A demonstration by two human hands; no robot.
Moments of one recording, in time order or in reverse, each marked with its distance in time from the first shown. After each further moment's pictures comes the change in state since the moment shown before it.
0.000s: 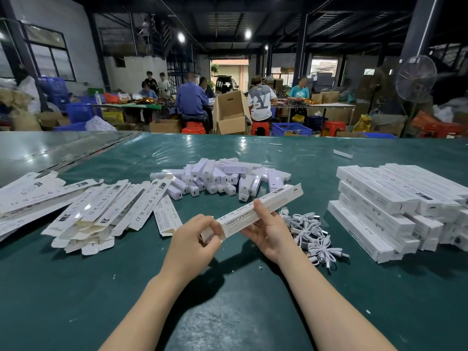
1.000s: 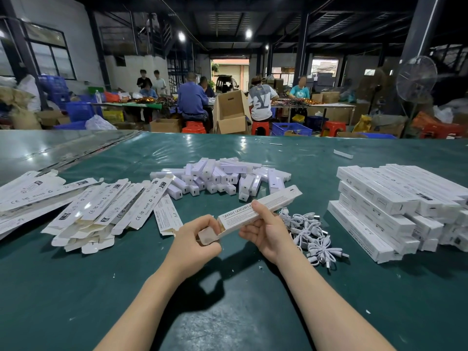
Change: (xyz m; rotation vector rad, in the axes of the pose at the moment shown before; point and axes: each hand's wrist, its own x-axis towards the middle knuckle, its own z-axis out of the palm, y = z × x) left_hand 0.002 0.006 -0.002 -0.225 -0.135 -0.142; right_hand 0.001 0.001 -0.002 -0.104 0.021 0.029
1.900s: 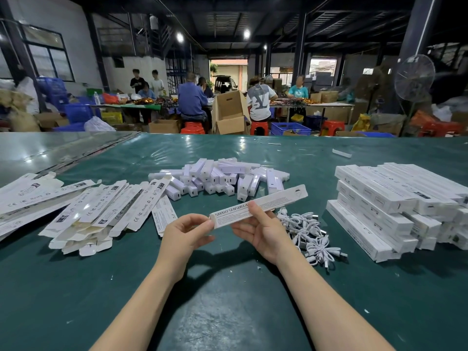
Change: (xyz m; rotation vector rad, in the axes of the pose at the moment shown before) left_hand 0.010 -0.007 -0.001 -0.591 0.228 -0.268; right_hand -0.003 -0.001 0.003 0.069 -0.079 -0.004
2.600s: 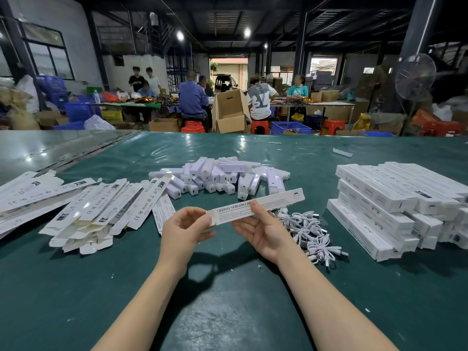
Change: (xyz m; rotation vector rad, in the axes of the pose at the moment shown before) left_hand -0.002 0.004 0.007 0.016 0.092 0.078; right_hand 0.000 -0.001 -0.001 0.075 -0.044 0.069
